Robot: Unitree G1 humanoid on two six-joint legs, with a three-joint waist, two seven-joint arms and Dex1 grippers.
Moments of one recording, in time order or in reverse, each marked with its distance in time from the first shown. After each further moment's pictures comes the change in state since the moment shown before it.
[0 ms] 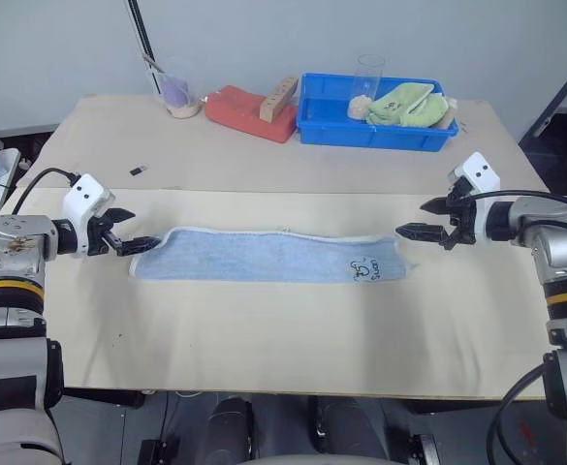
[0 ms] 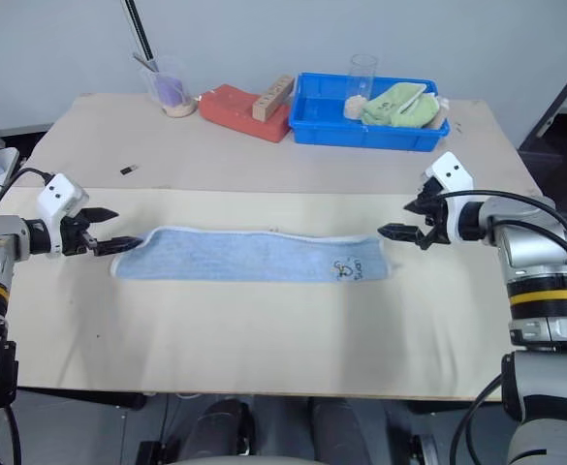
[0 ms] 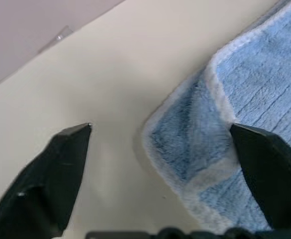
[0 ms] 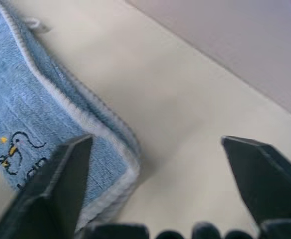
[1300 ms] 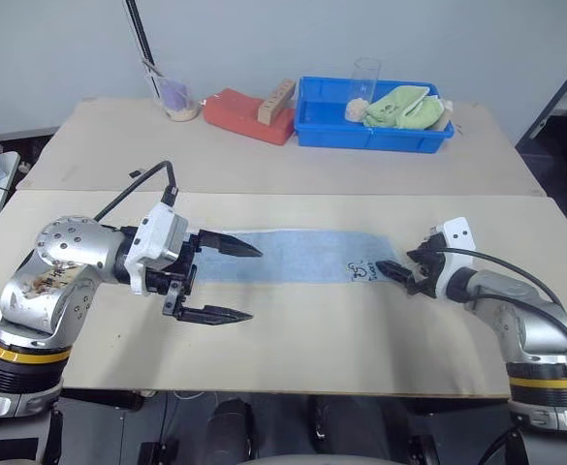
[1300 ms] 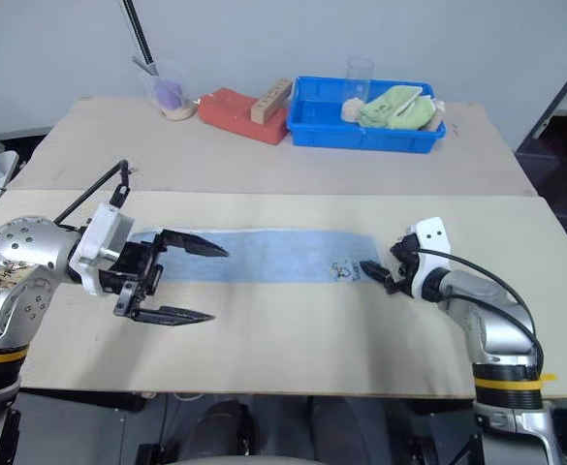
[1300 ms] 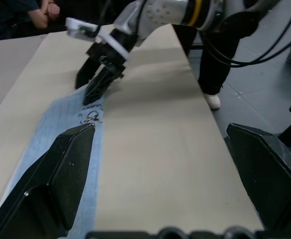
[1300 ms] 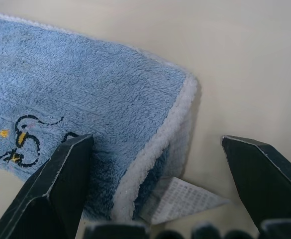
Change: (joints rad) left arm 0.383 -0.055 0.018 -1.272 -0.534 0.333 -0.253; right arm 0.375 0.262 -0.149 -0.383 0.148 0.217 -0.447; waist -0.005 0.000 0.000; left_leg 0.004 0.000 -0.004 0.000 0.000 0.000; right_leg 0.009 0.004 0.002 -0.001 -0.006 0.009
